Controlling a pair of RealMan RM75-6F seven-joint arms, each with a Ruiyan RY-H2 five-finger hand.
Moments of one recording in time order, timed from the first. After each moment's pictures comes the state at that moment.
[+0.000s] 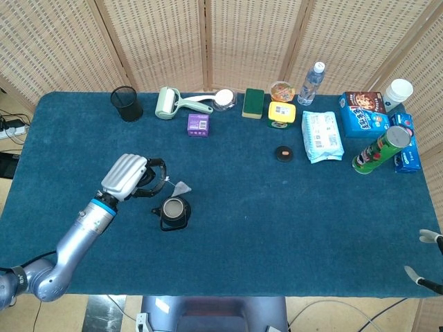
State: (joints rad) left arm -0.72 -1.22 -0.28 -1.82 1.18 0.98 0.01; right arm -0.10 -1.12 0.08 -1.52 -1.47 1.61 0.19
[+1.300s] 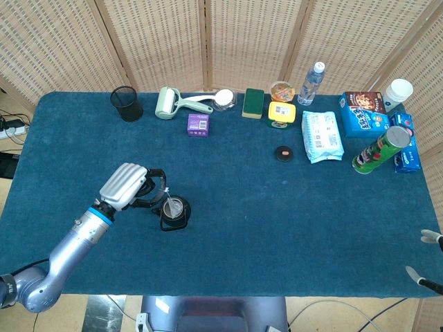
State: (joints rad) left arm -0.71 -1.15 -0.23 -1.90 1.21 0.98 -0.01; right arm -0.11 -1.12 0.08 -1.51 -1.47 1.62 0.19
